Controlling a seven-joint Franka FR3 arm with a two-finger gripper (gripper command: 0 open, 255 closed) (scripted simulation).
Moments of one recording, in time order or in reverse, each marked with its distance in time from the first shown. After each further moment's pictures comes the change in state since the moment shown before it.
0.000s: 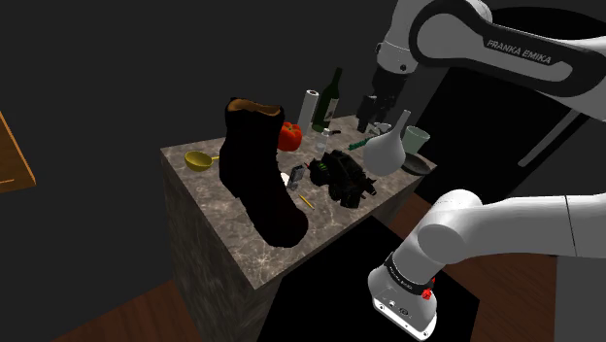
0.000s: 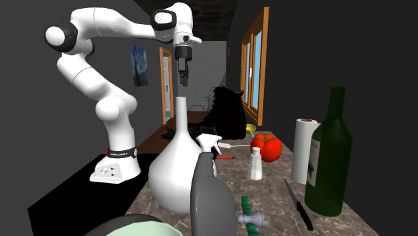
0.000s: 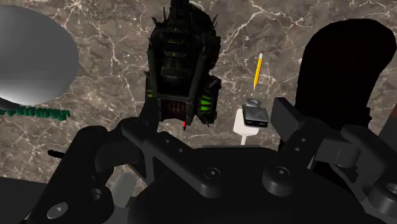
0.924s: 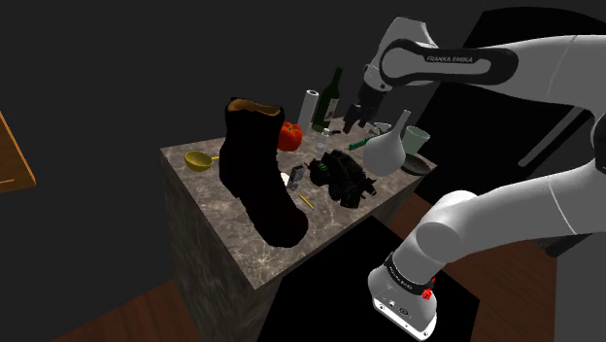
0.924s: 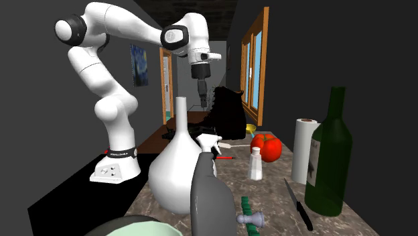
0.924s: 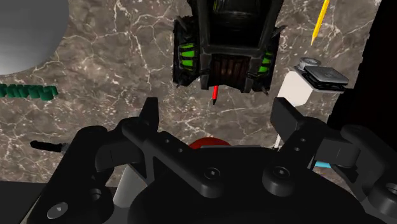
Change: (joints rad) arm -0.045 0.235 -0.252 -0.063 -0.029 0.406 -0.202
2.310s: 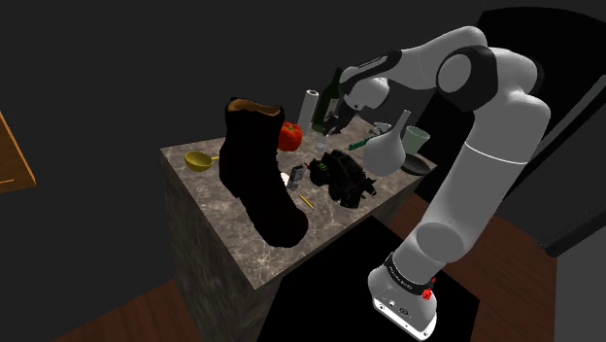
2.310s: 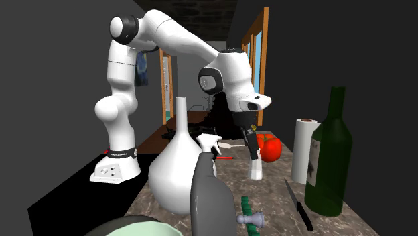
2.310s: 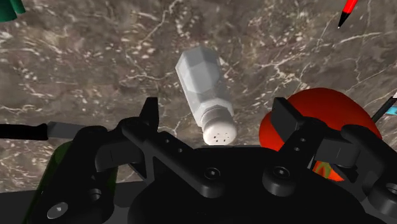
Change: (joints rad) arm 0.013 0.746 -0.285 0.355 0.568 0.377 -0.617
